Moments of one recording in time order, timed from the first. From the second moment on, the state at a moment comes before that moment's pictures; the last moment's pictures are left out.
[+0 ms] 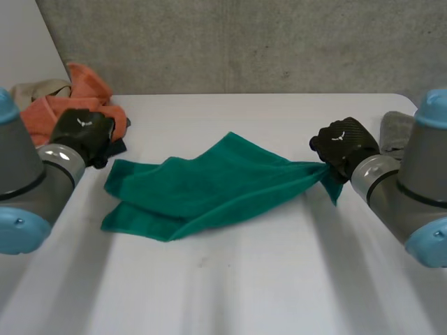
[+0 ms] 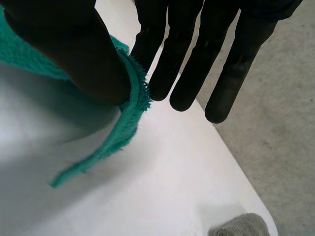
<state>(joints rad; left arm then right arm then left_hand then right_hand) 4.44 -1.90 -1.50 3.21 -1.59 3.60 1.95 -1.18 1.43 0.04 1.49 2.47 1.09 1.11 1.10 1.13 0.94 1.14 1.18 1.19 1.20 1.00</state>
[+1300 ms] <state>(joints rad) 4.48 -2.24 -1.43 3.22 -1.52 3.88 1.97 -1.10 1.47 0.08 1.49 2.43 0.56 0.56 0.55 0.56 0.38 1.14 1.18 1.19 1.20 1.00</state>
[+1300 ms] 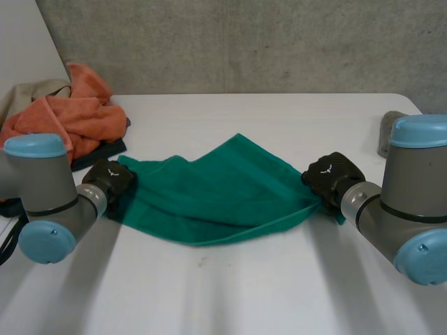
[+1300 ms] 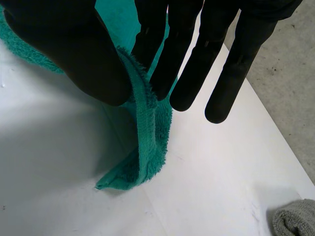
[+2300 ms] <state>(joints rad) 4.42 -2.00 -0.84 2.68 -1.65 3.62 1.83 -1.11 0.88 0.49 1.48 2.28 1.16 1.20 1.19 1.20 0.98 1.14 1.18 1.19 1.20 1.00</state>
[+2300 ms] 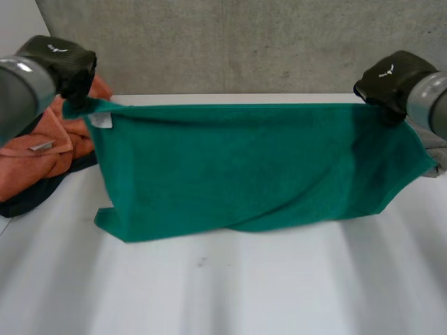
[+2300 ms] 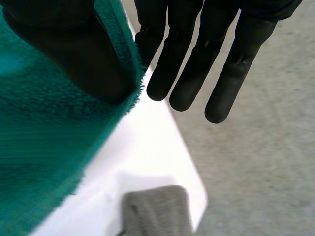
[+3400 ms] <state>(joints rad) 4.39 -2.16 -1.32 3.09 -1.76 3.55 1.70 -0.92 1.28 0.04 1.35 2.48 1.16 1.20 1.19 1.20 0.98 1.14 1.18 1.19 1.20 1.02</state>
